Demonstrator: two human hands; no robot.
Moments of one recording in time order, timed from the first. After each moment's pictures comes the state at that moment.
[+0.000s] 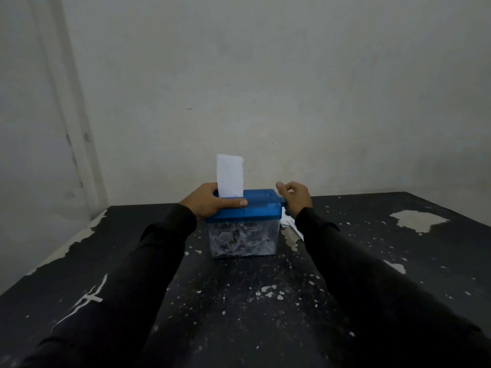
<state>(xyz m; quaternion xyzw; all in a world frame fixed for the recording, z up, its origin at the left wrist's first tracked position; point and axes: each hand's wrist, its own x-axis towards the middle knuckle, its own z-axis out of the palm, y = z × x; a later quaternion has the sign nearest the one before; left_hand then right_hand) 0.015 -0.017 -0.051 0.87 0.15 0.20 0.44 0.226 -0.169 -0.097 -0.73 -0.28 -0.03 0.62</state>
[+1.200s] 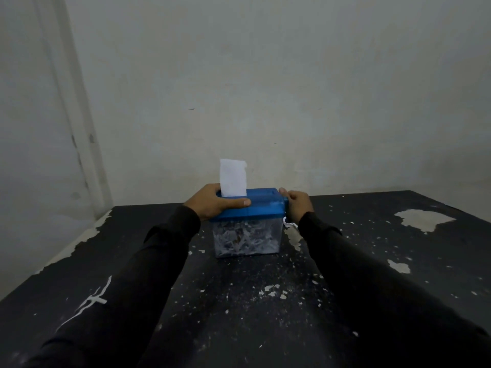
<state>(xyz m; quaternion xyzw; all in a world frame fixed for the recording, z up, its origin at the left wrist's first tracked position) 0.015 -0.020 -0.053 0.86 0.14 0.21 0.45 0.215 -0.176 -0.108 -0.74 -0.28 0.04 0.61</state>
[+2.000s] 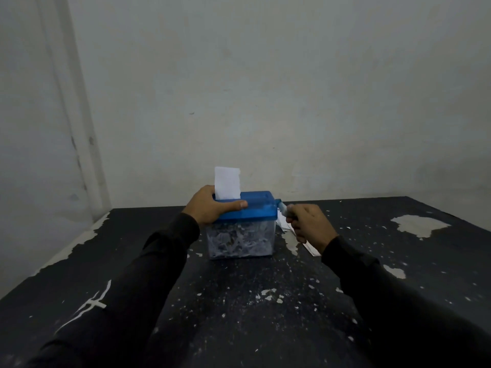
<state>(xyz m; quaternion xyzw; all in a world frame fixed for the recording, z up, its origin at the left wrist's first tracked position) 0.016 -0.014 -0.064 0.85 0.14 0.29 0.42 0.155 -0.247 -0.095 -0.68 -0.37 0.11 0.62</state>
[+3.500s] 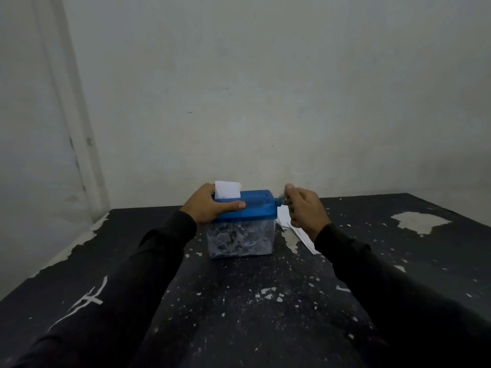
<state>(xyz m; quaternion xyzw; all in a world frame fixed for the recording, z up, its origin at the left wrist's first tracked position) 0.018 -0.013 -0.061 0.87 0.12 0.26 0.40 0.156 -0.232 -0.075 -0.65 -0.36 0.05 0.67</state>
